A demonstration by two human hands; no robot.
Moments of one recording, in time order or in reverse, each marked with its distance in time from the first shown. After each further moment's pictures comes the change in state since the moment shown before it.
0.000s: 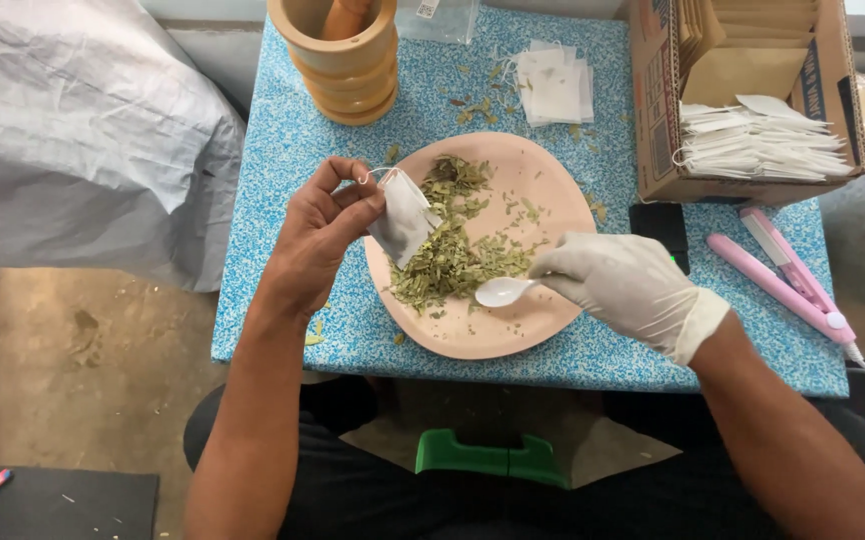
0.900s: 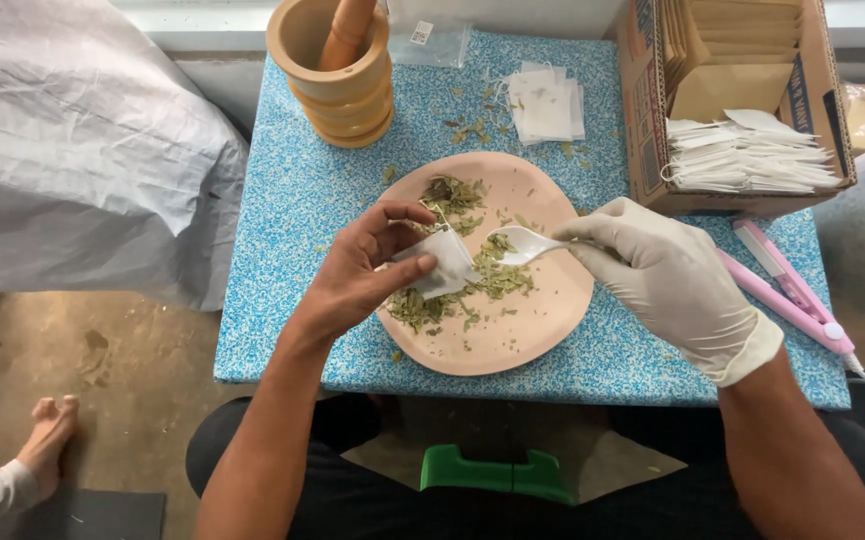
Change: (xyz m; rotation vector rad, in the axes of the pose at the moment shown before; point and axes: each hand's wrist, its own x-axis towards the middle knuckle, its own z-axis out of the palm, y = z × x) left_hand -0.002 0.001 0.031 0.119 -0.233 -0.115; right_hand -0.024 0.028 -0.014 0.271 0.565 -0.243
